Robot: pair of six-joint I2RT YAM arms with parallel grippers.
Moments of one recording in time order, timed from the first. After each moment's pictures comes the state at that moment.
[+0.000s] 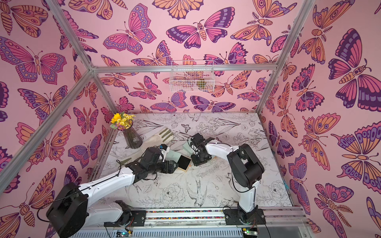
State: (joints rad) left arm -0.63 1.26 0.64 -0.18 0.21 -0.48; right arm 0.62 1.88 1.21 -0.69 -0.18 0.20
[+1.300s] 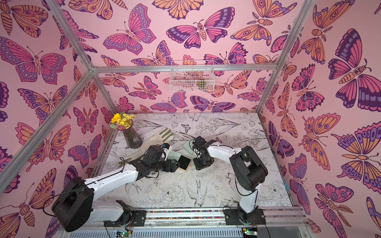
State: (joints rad) left arm -0.63 1.33 0.68 -0.17 0.24 -0.46; right arm 0.62 1.83 1.14 -0.73 -0.17 0.21
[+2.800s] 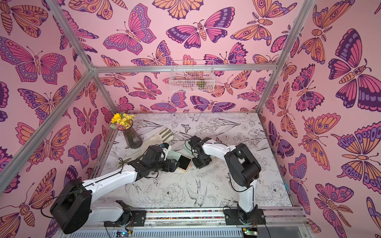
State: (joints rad) left arm -0.63 1.31 0.68 -0.17 0.22 -0.46; right arm 0.66 1.92 1.26 -0.86 -0.03 0.19
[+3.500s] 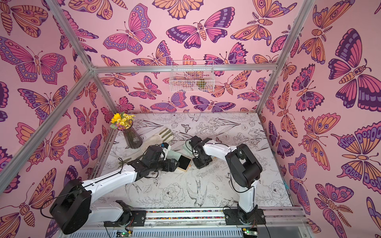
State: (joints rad) left arm -0.63 1.30 0.68 -0.17 0.21 -0.48; right arm 0.65 1.87 1.21 -0.82 -0.03 0.19
